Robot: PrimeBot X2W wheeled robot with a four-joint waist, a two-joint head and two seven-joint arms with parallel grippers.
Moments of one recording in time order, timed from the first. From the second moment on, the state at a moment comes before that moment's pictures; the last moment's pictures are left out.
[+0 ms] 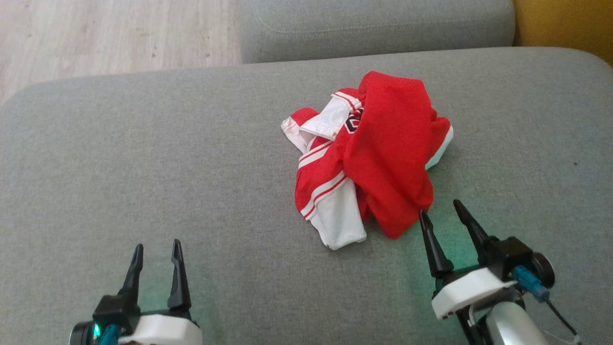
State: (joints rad) left arm 0.00 0.05 -0.06 0.35 -0.20 -0.02 -0.25; right arm -0.11 -0.06 0.17 0.41 0.08 0.12 -0.26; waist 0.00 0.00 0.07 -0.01
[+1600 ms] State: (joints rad) left arm -0.78 0.06 -0.54 0.49 -0.44 -0.11 -0.26; right arm -0.19 -0.05 0.25 0.44 0.16 0.12 -0.26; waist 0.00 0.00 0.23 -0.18
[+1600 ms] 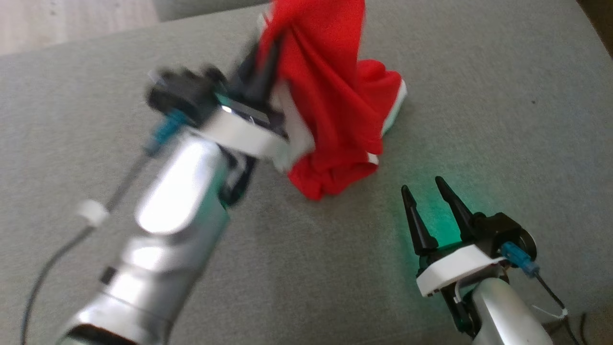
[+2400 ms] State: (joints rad) left arm -0.66 0.49 -0.08 0.59 -0.47 0.00 -0.18; right arm -0.13 -0.05 0.21 0.42 0.15 0.12 -0.26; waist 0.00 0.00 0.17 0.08
